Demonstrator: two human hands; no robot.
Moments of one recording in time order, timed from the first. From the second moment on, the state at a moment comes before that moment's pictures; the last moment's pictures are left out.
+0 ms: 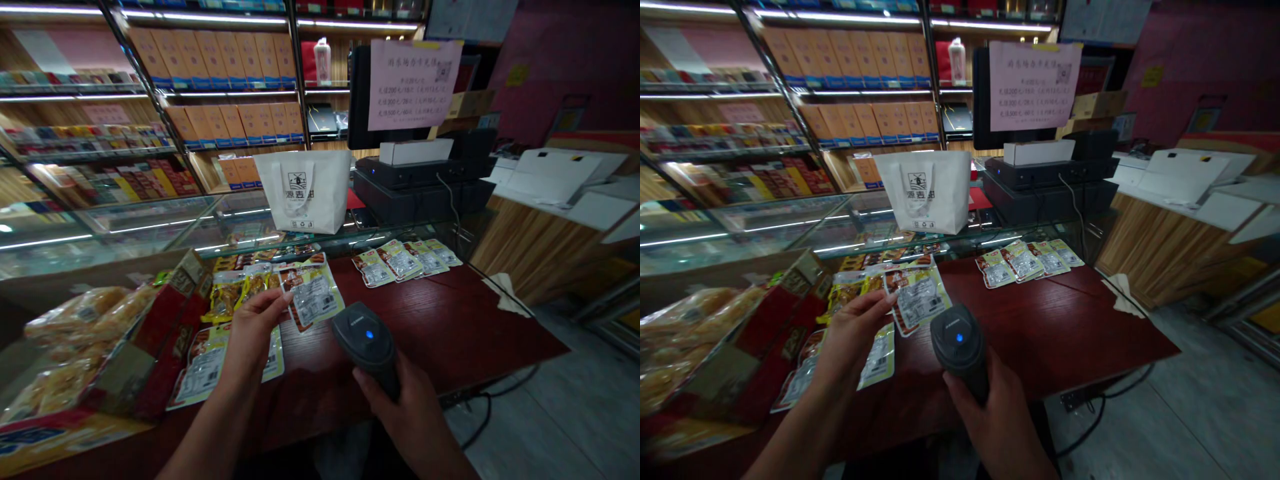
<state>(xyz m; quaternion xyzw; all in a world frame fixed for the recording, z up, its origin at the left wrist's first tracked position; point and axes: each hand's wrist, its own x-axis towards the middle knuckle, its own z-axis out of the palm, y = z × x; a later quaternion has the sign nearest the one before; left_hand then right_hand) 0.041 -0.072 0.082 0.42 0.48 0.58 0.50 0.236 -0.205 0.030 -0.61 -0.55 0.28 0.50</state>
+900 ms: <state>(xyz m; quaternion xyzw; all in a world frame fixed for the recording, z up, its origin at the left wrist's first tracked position) 0.143 0.046 0.016 0.35 0.49 0.44 0.67 0.289 -0.190 0.001 -0.66 -0.35 0.40 0.53</state>
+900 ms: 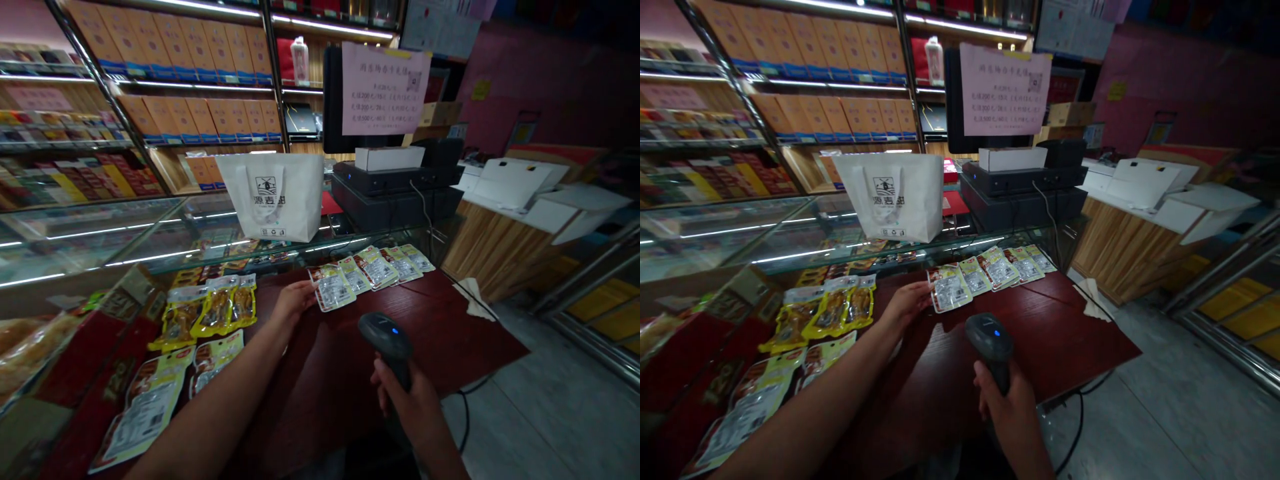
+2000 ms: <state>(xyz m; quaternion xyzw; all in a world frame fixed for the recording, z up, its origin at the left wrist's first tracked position) -0.067 -0.083 0.010 0.68 0.68 0.27 0.01 0.289 -0.190 -0.016 -0.65 -0.36 0.51 0.44</state>
